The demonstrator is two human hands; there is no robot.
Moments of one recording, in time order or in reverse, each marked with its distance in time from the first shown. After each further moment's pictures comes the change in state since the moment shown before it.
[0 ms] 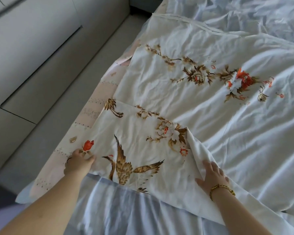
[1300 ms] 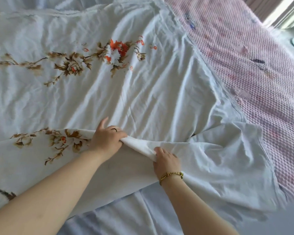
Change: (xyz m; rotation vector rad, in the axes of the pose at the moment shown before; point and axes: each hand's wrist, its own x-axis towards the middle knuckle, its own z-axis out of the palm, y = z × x) left_hand -0.181 0.198 0.188 0.735 -0.036 1.976; right_hand -0.037 0.113 0.054 0.385 0.320 0.142
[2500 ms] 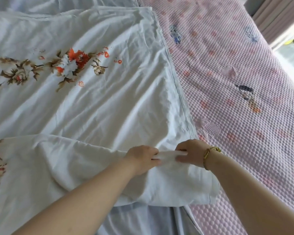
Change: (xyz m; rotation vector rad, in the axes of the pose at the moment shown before) left_hand 0.278 0.231 0.017 -0.532 -0.592 -0.353; right_hand 0.139 0.284 -0.216 -0.157 -0.420 -0.225
